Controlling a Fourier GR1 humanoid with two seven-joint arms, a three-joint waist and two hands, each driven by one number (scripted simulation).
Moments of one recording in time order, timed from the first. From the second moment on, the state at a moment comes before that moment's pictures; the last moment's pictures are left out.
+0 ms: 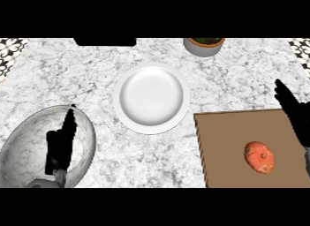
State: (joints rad) left arm -0.04 0.26 -0.23 -1.32 0.15 0.38 -0.01; right arm -0.16 -0.53 0.10 -1.36 -0.12 -0.08 0.13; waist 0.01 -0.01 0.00
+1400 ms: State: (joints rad) left arm 0.09 0.52 -0.13 -1.44 0.07 0.24 -0.18; right arm 0.48 -0.38 -0.27 -2.00 -0.42 0.06 -0.13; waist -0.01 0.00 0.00
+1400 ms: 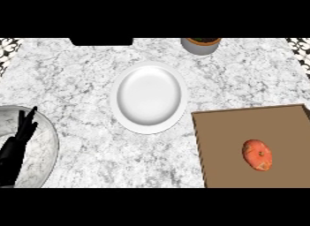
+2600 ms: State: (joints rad) left arm 0.08 0.47 -0.09 -1.46 0.01 0.19 -0.15; right arm 0.21 -0.67 -0.10 -1.72 -0.09 0.34 0.22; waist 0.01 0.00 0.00
